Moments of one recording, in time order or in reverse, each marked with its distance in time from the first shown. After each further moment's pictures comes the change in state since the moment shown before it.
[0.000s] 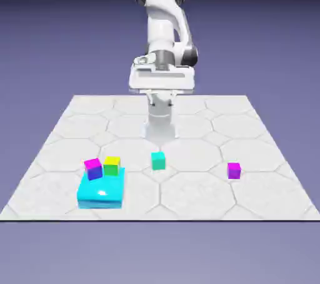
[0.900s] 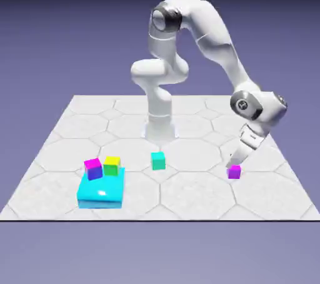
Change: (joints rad) arm 0.148 0.979 0.631 0.582 -0.612 -1.042 0.016
